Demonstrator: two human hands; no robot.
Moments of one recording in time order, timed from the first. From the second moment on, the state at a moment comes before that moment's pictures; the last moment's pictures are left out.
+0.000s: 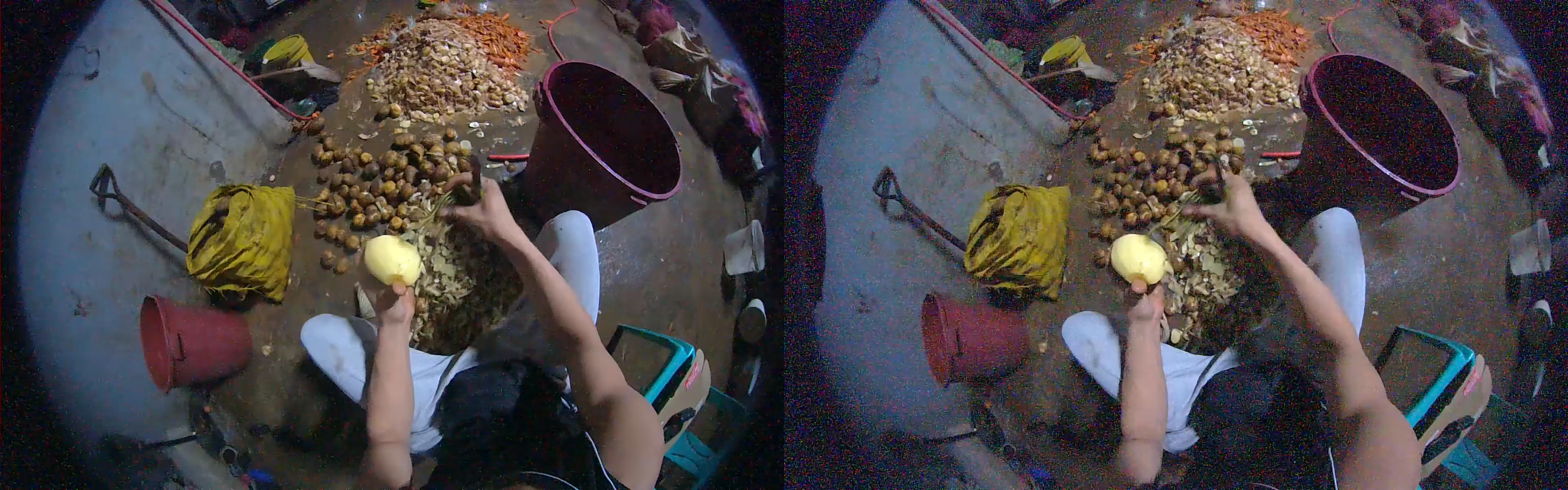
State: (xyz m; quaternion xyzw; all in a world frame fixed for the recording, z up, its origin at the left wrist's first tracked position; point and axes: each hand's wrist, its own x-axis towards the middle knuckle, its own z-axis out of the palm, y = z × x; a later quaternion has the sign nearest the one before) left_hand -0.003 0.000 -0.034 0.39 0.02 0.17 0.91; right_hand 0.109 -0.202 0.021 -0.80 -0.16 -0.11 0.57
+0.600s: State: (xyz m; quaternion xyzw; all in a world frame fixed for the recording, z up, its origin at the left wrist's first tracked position) left_hand -0.002 -0.011 -0.018 0.36 0.04 0.15 0.92; right_hand 0.088 -0.192 0.013 -0.74 -0.12 0.00 0.66
